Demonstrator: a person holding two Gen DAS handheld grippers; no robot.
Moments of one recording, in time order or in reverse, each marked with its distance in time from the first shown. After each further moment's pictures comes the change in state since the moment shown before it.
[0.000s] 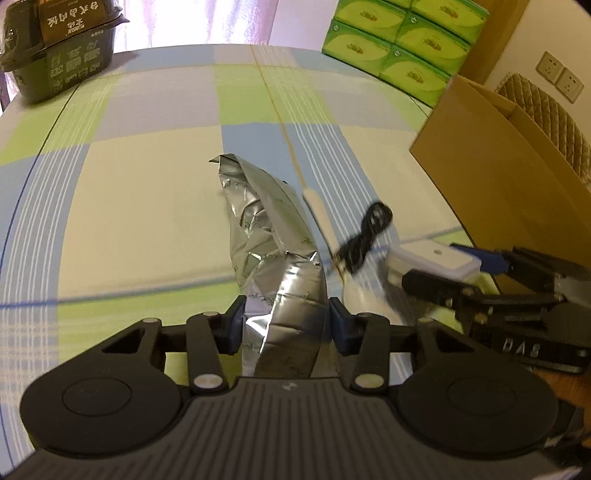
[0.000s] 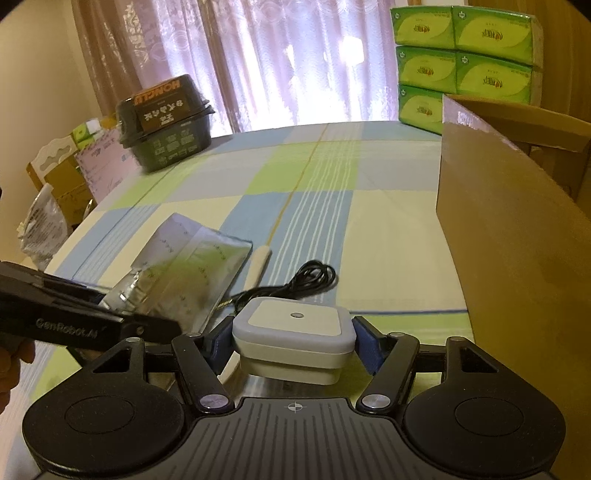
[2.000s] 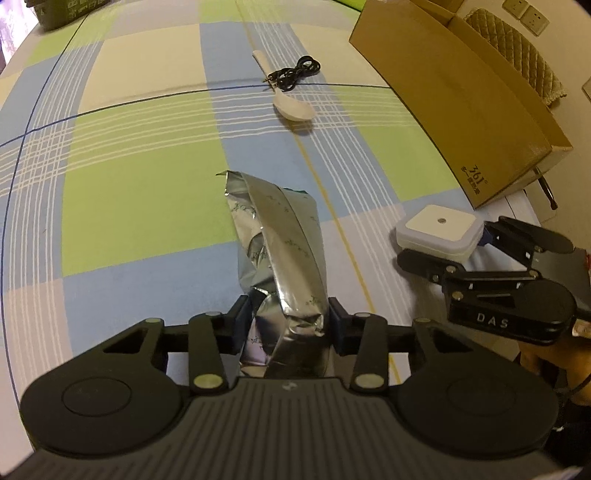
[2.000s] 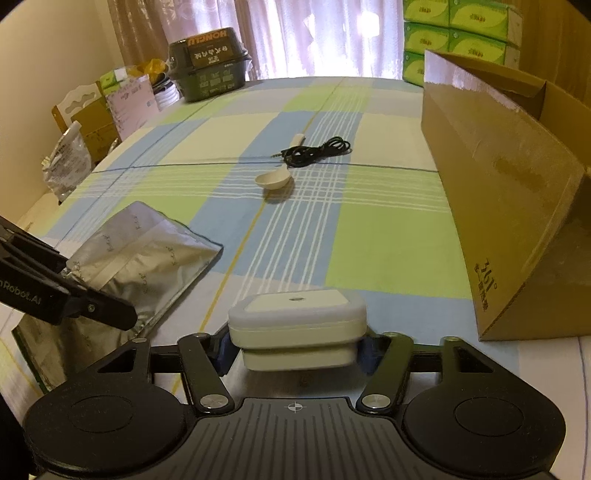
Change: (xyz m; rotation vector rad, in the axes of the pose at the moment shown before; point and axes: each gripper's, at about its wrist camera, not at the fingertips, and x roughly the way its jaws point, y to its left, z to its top) left arm -0.087 -0.054 -0.127 0.015 0.182 -0.025; right arm -0.099 0.034 -0.116 -0.062 0.103 -0.010
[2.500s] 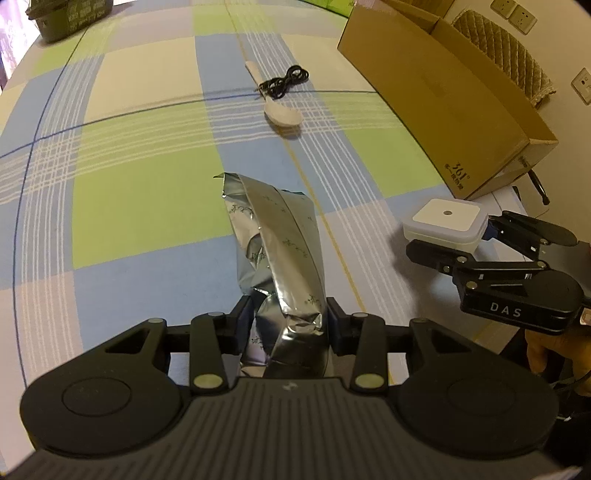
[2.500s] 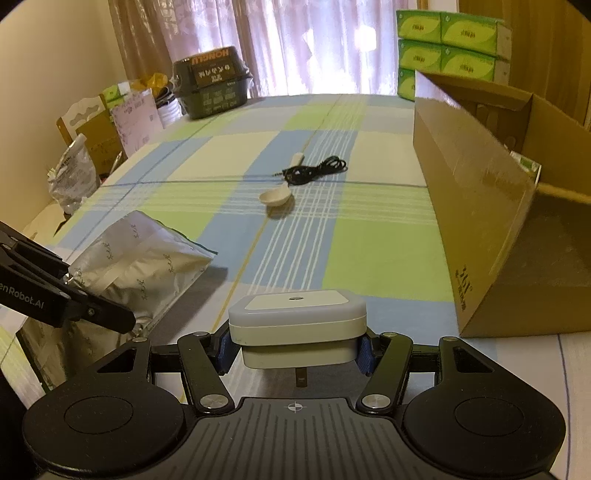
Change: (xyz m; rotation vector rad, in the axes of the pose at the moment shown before) left arm -0.023 -0.007 -0.007 0.030 -0.026 -0.007; right arm -0.029 0.003 0.001 0.004 -0.047 0.003
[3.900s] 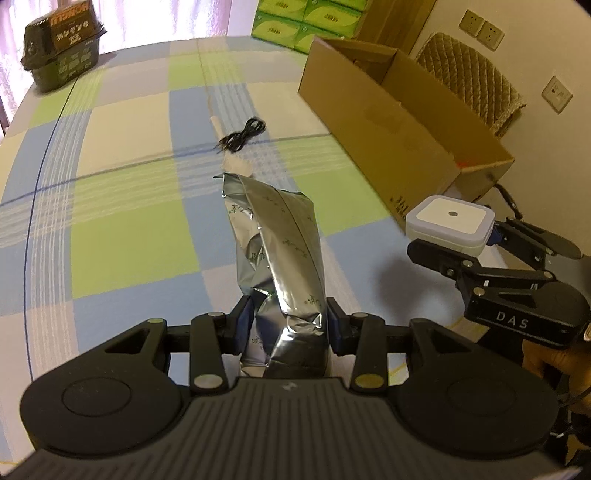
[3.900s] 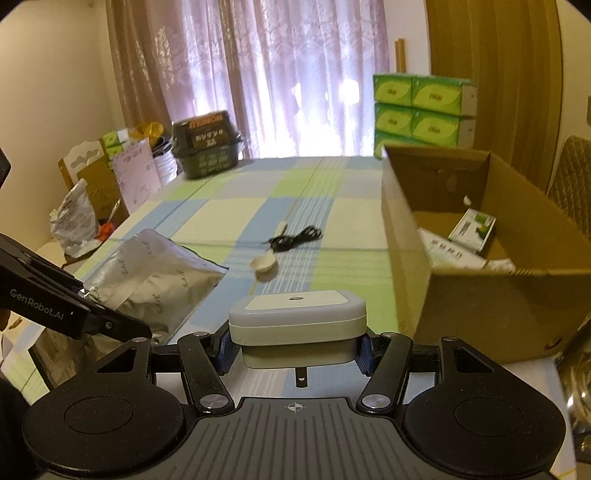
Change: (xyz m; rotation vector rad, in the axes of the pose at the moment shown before) left arm -0.055 -0.061 0.020 0.035 -0.105 -0.016; right arm -0.078 -0.006 0.012 0.000 -0.172 -0.045
